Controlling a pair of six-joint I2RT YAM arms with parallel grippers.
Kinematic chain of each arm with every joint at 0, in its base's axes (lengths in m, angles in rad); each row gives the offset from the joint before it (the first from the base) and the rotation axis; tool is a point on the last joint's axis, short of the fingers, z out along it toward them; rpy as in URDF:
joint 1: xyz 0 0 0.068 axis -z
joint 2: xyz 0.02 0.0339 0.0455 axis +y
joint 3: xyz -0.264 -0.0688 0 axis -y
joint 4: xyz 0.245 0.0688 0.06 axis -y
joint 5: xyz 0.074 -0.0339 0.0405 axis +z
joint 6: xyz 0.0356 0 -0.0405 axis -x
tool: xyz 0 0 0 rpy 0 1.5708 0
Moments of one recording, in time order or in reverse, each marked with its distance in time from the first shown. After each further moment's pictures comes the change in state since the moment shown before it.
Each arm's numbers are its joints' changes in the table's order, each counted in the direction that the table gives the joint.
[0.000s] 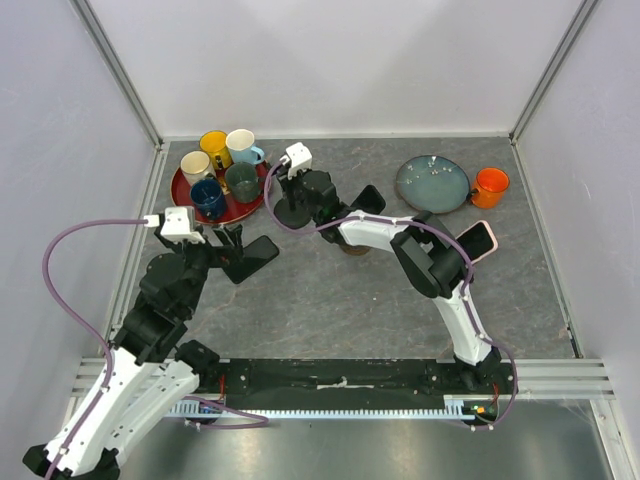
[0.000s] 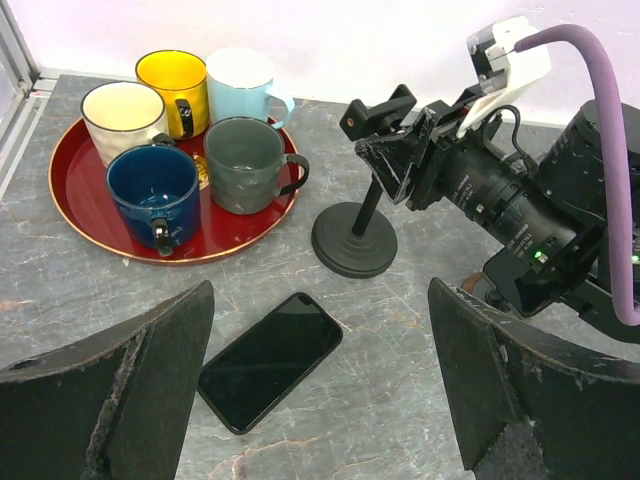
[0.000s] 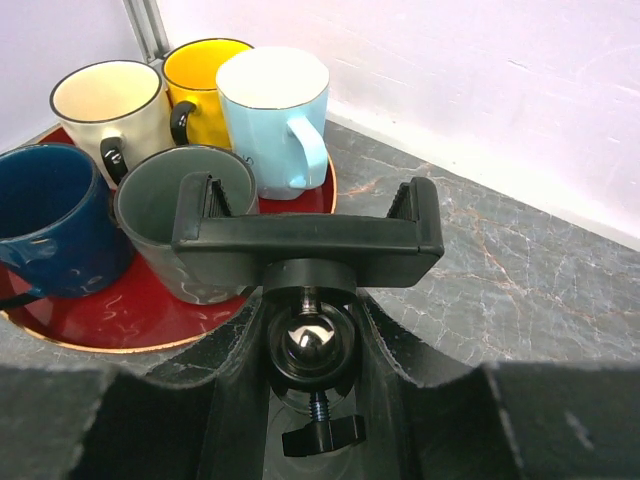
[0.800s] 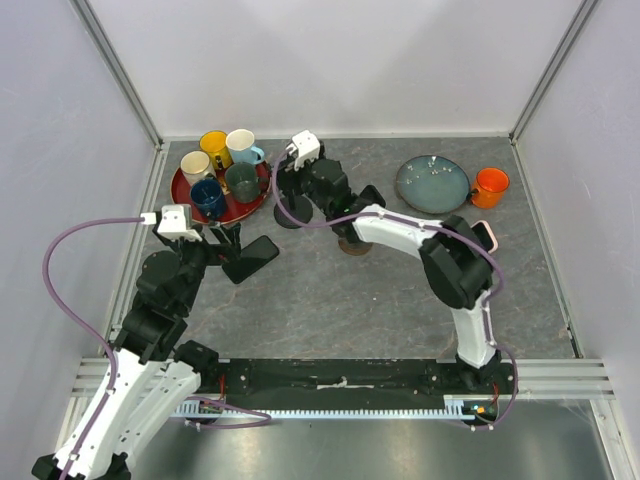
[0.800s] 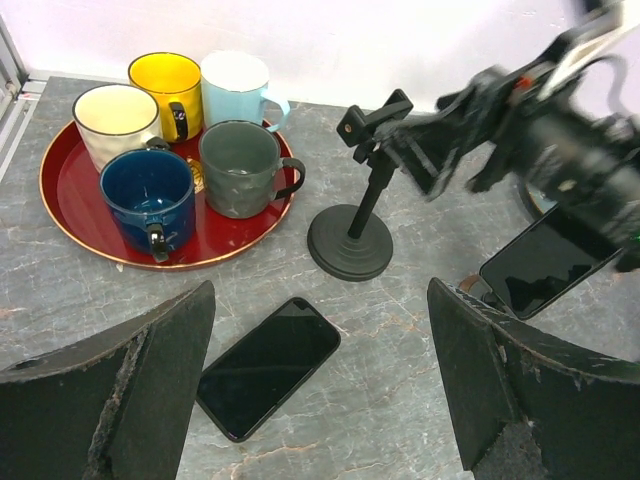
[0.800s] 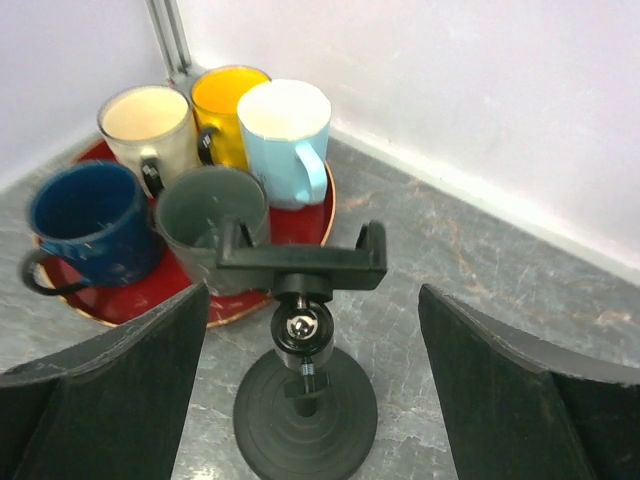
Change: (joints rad) left arm -0.112 0.003 -0.007 0.021 -0.132 0.001; right arm 0.010 -0.146 -0.037 -0.140 0.042 0.004
